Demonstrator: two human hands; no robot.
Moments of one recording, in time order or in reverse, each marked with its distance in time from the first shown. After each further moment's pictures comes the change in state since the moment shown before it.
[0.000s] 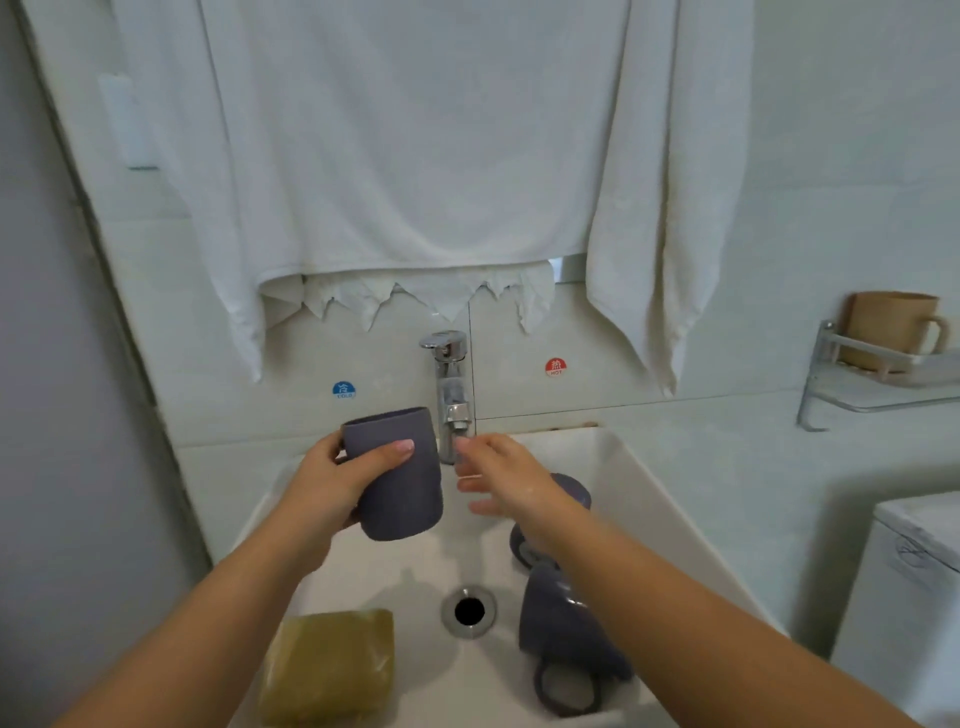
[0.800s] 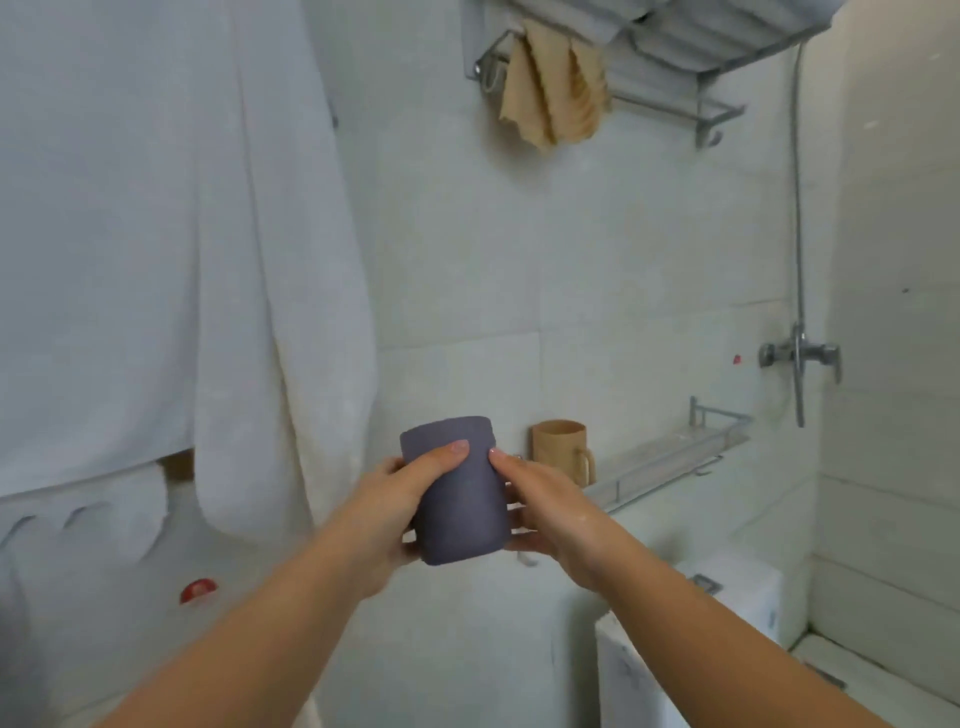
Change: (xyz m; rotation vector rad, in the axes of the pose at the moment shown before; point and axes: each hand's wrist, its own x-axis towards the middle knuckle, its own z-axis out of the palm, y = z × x) left_hand 0.037 0.109 0.381 -0.083 -0.581 -0.070; right_hand -0.057 -0.056 -0.355 0.092 0.409 -0.132
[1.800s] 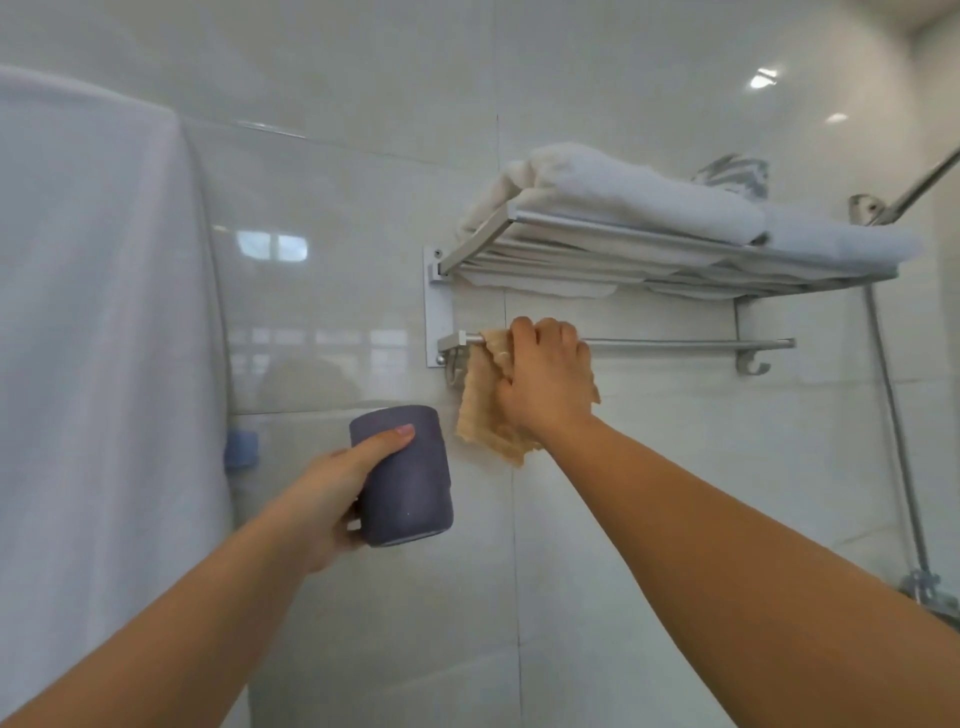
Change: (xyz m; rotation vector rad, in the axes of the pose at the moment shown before) left_hand 0.152 0.323 0.105 -0.023 0.265 0.173; right_hand 0.250 -0.378 -0.158 -1.263 0.702 -0.793
